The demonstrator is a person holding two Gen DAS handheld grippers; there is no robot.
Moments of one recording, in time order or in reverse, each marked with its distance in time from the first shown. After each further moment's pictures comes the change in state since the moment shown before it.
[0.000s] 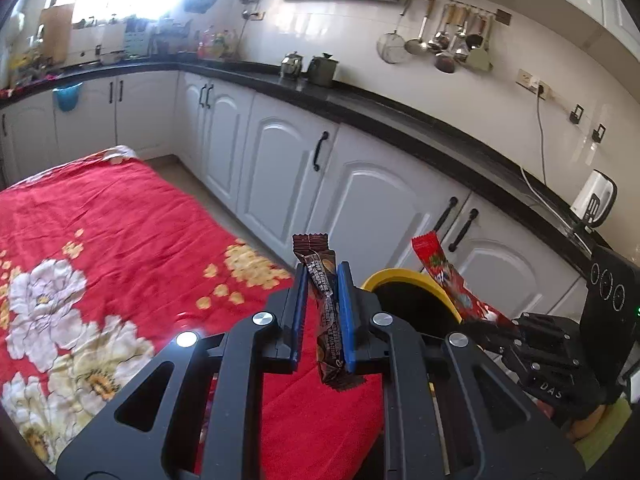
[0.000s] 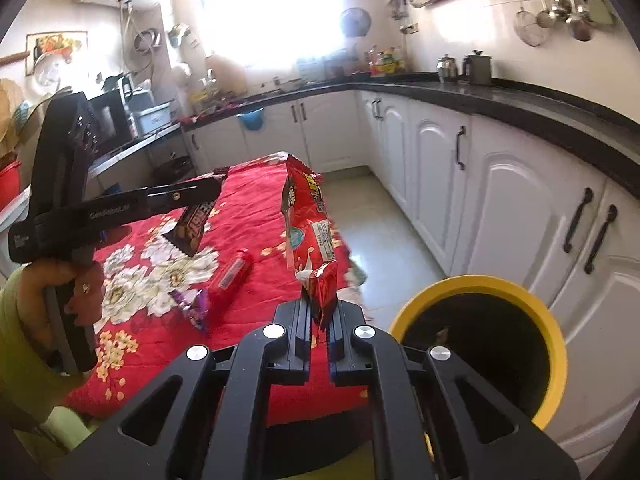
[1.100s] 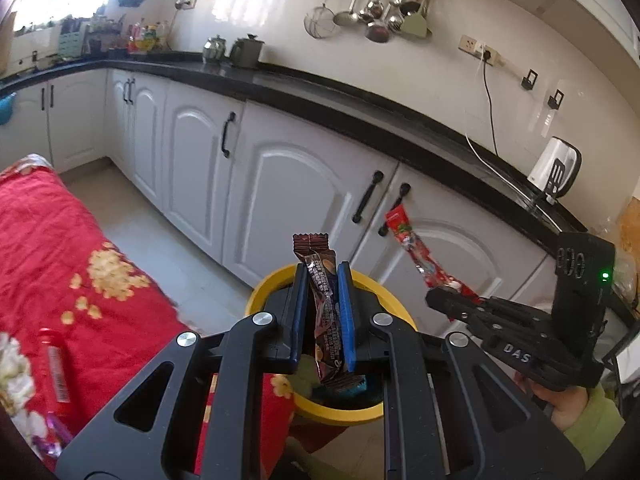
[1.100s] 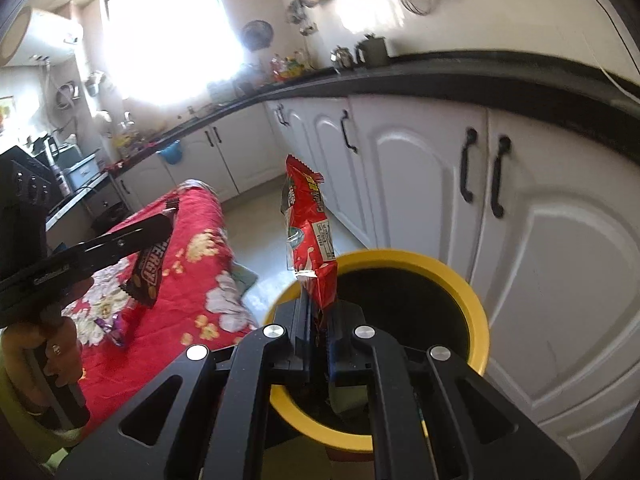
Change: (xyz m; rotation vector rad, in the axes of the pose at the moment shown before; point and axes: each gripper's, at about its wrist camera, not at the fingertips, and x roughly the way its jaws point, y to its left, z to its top) left arm 0.081 -0.105 -0.014 0.084 0.055 -0.189; right arm -0.022 -0.125 -0.040 0.246 -0.014 -0.196
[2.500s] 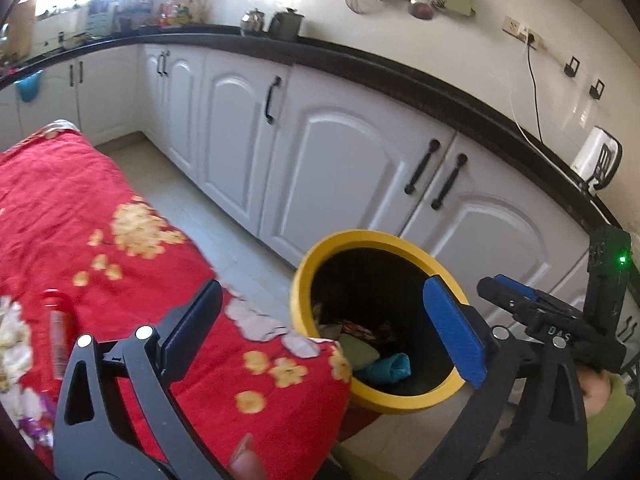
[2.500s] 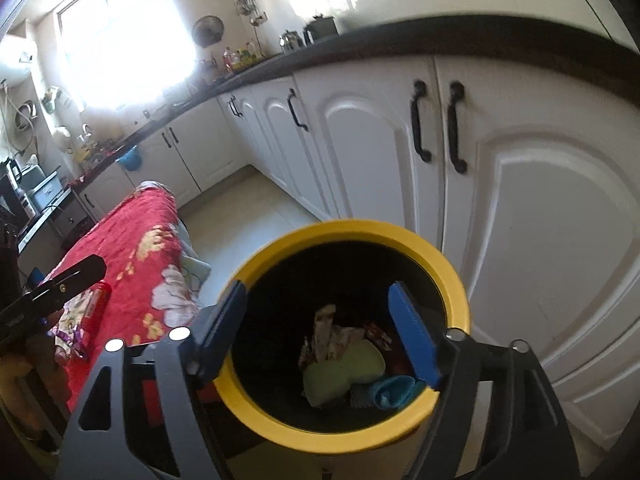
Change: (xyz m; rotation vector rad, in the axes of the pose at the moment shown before) left arm 0.018 0.040 -0.028 -0.054 0.053 0.143; right arm 0.018 -0.017 -0.013 0.080 0.004 -0.098
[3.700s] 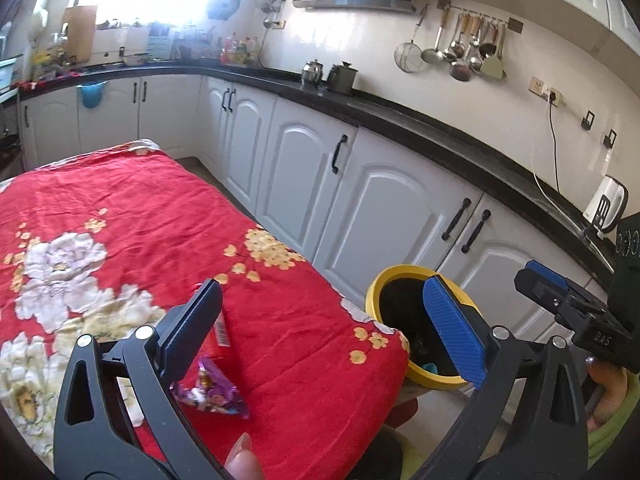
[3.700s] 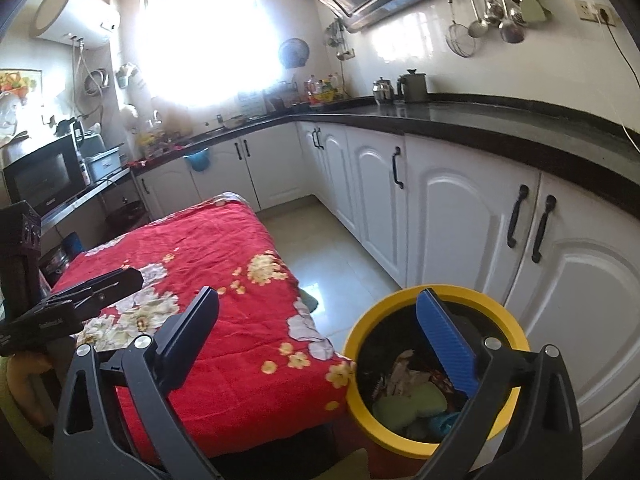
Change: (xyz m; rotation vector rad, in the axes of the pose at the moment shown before) left arm -0.132 0.067 -0.012 -0.083 -0.157 0.123; right arm -0.056 0.141 0.018 -0.210 -0.121 0.143
